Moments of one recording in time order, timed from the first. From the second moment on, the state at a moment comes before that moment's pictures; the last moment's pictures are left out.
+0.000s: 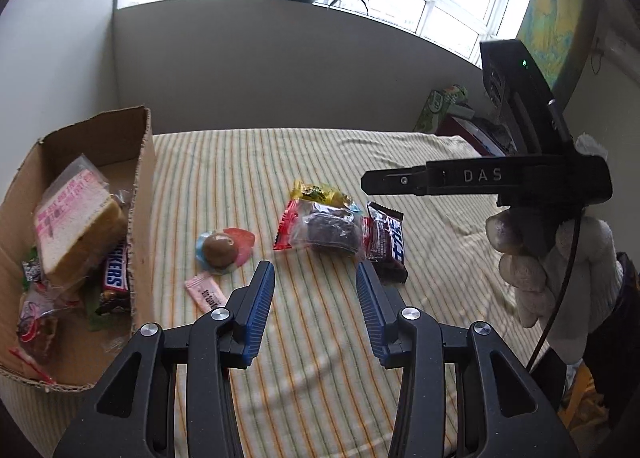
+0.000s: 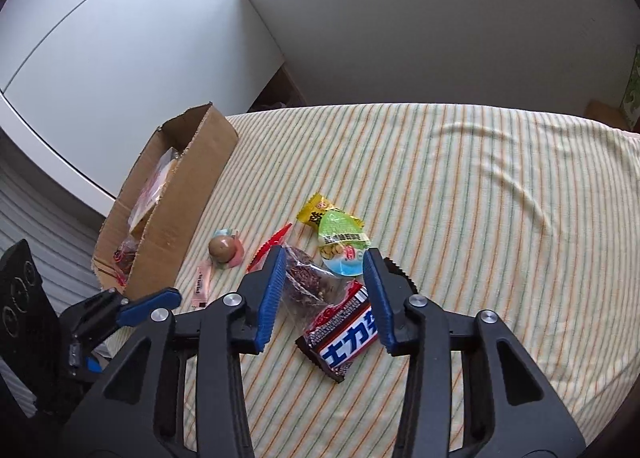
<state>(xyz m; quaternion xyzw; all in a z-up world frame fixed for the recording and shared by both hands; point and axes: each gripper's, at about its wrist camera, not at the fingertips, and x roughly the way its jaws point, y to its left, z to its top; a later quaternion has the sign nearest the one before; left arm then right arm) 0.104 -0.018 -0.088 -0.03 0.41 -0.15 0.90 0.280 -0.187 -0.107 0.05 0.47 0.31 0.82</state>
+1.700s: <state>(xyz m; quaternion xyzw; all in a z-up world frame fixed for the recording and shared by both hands) 0.164 -0.045 -0.121 0.07 0.45 -0.10 0.88 0.223 -0.181 -0.137 -0.21 0.44 0.23 0.84</state>
